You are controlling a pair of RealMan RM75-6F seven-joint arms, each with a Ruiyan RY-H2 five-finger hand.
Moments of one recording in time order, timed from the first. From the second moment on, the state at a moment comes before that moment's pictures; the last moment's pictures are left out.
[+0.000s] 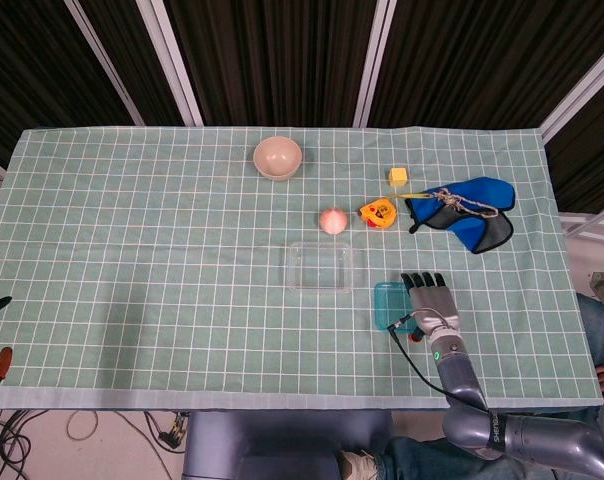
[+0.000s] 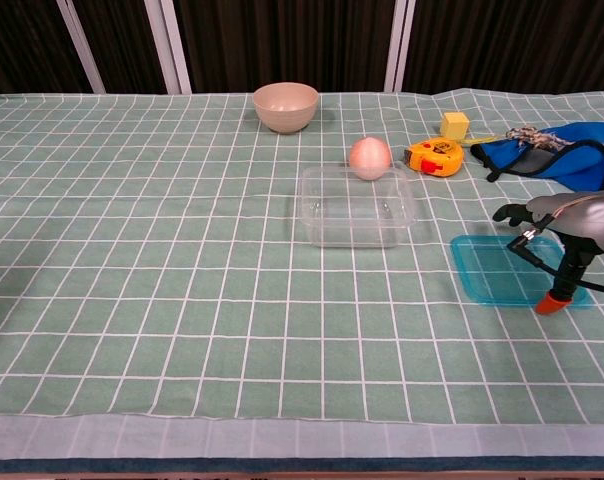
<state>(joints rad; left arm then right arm) -0.02 -0.94 0.03 -1.70 1.55 1.50 0.02 0.75 -1.49 0.09 -1.65 -0.49 1.10 -0.77</state>
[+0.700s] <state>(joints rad) -0.02 -0.94 0.03 -1.70 1.55 1.50 0.02 0.75 -1.50 0.09 -1.64 -0.49 1.10 -0.77</state>
